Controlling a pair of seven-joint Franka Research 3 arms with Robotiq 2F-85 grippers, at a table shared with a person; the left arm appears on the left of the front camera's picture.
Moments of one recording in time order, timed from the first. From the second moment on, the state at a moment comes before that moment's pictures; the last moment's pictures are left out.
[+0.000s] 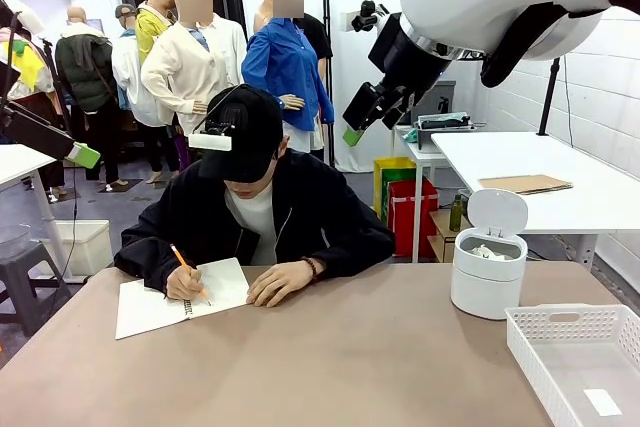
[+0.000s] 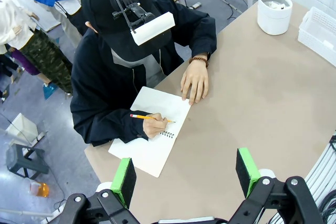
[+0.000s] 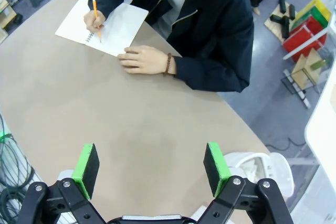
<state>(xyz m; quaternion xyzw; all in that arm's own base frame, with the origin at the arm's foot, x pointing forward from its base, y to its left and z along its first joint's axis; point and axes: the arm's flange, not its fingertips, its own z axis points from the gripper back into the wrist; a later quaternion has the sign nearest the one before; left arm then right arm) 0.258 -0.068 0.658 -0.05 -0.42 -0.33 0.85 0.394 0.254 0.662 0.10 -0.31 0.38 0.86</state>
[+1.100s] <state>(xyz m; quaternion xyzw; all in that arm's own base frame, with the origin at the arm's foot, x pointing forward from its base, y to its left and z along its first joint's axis) 0.258 -0.068 0.658 -0.05 -0.42 -0.33 0.85 0.394 0.254 0.662 0.10 -0.31 0.38 0.86</state>
